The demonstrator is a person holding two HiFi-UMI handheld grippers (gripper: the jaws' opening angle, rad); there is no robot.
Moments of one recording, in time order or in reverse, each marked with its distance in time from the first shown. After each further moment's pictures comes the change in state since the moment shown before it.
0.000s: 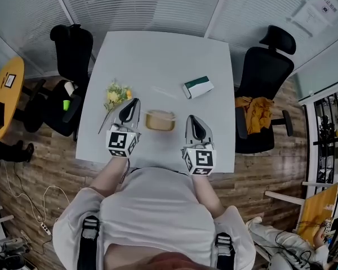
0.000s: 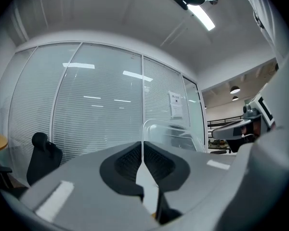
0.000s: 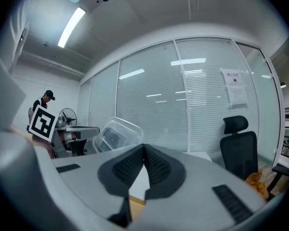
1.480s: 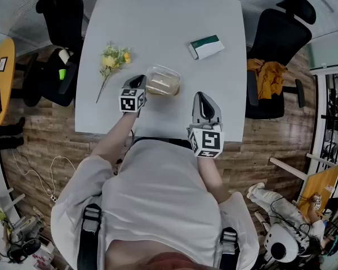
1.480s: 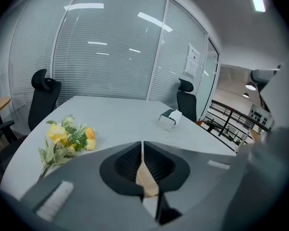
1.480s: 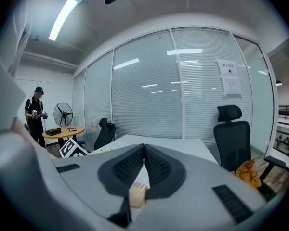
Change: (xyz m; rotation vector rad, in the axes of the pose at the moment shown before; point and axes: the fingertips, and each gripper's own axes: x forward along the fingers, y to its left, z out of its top) left arm 0.033 0.007 -0.255 -0.235 0.614 -0.018; right arm -0.006 -0.008 -0.052 0.033 0.128 -0.047
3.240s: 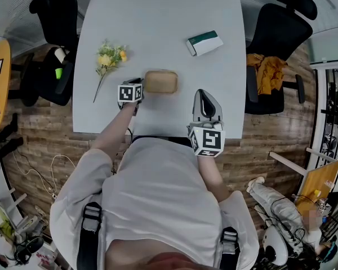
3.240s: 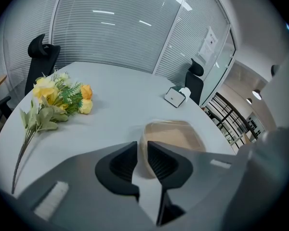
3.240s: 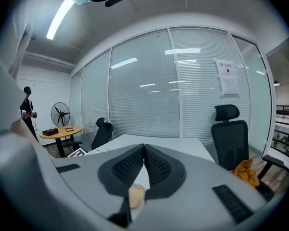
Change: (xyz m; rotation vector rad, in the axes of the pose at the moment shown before) left arm 0.040 0.013 -0.070 -0.137 0.295 -0.041; right arm 0.005 -0.014 -0.001 0.009 0.005 -0.025
